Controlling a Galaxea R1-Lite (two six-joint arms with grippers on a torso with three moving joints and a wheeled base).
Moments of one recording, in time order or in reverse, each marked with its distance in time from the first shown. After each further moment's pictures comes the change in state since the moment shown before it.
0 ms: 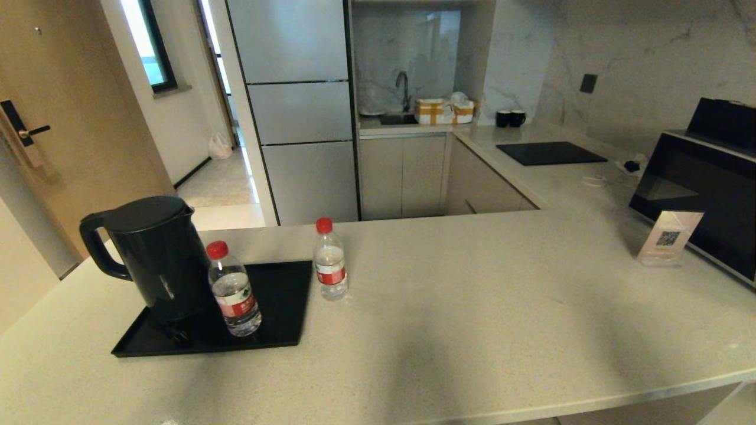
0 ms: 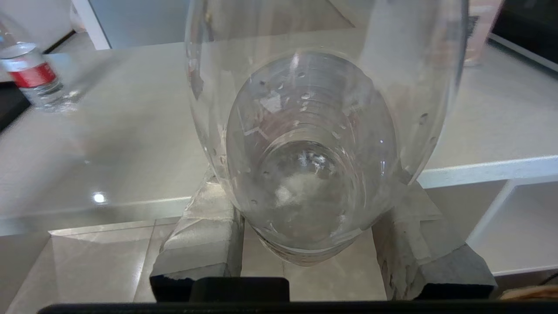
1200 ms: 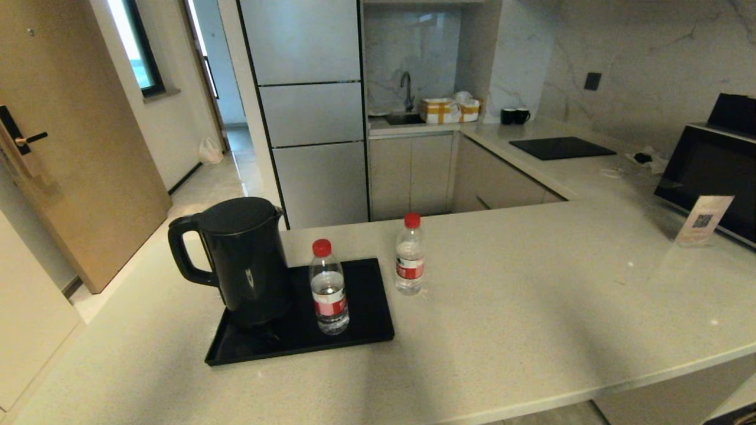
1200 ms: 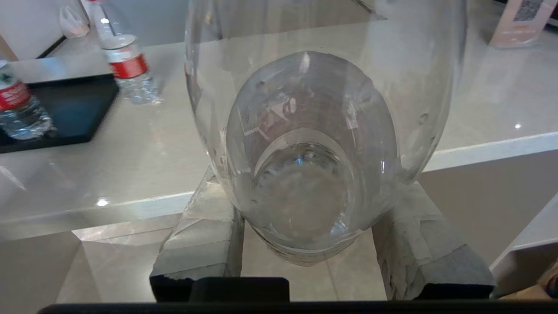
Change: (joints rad) left arm 0.000 0.000 0.000 0.000 -0.001 0.001; right arm 0.000 0.001 0.000 0.000 0.000 -0.001
